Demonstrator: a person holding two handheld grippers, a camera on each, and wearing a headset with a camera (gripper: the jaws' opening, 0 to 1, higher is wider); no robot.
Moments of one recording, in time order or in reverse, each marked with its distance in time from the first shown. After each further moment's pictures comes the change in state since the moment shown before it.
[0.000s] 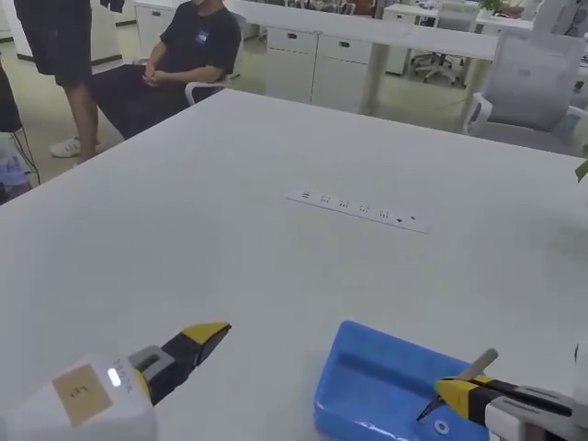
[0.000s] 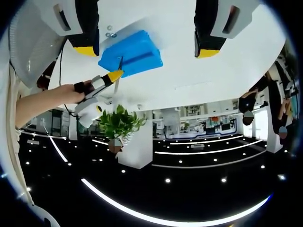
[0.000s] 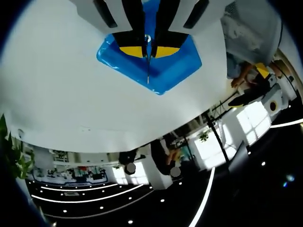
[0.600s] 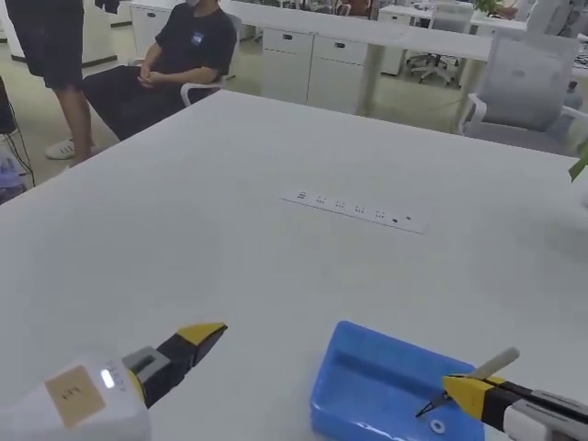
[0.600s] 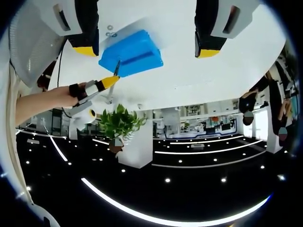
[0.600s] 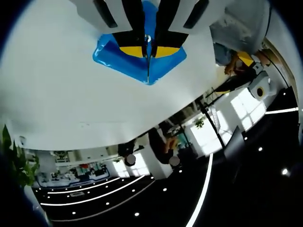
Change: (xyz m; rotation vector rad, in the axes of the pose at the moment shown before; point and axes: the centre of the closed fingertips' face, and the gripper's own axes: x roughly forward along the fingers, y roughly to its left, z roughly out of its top) left arm 0.000 -0.001 0.001 -0.002 -0.002 -0.002; right arm -0.023 0.014 0.015 0.079 -0.102 0.050
